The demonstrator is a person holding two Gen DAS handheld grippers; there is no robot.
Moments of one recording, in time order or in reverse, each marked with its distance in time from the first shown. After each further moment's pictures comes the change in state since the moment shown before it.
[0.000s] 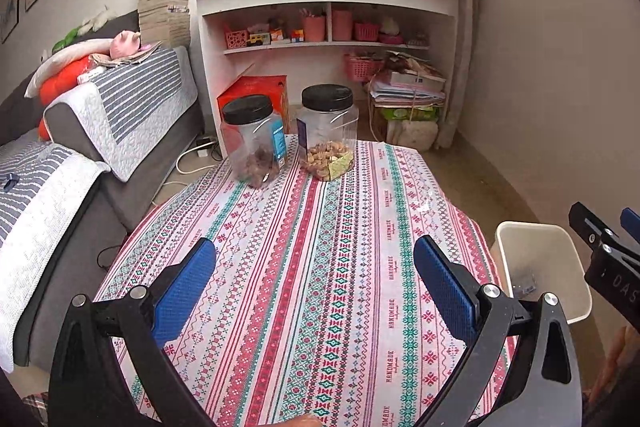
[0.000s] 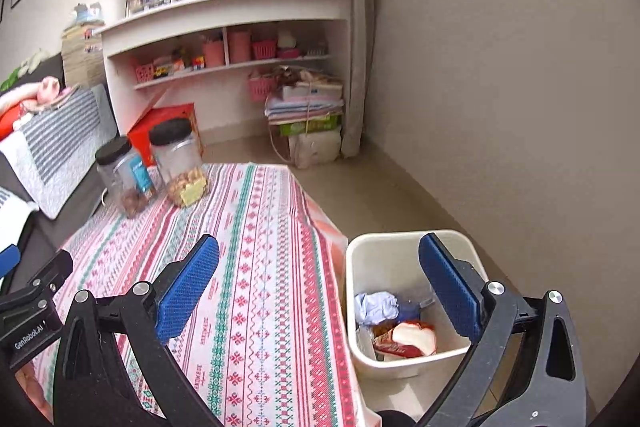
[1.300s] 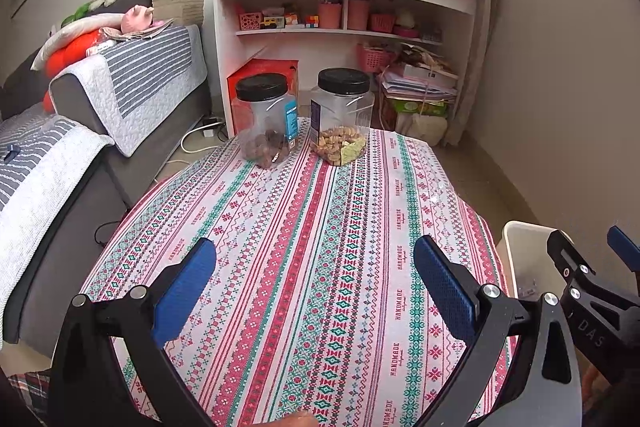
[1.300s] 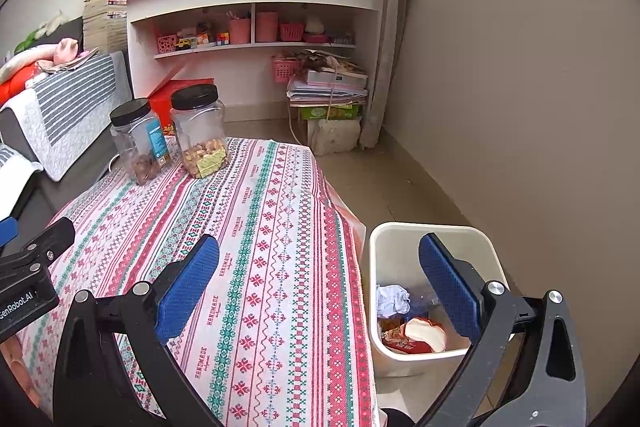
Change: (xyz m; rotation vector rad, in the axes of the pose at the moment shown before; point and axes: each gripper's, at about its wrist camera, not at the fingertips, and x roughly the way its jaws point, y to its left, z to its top) left arm 0.007 0.010 -0.011 -0.063 0.042 0.008; right arm 0.010 0.027 -0.018 -0.096 0.019 0.025
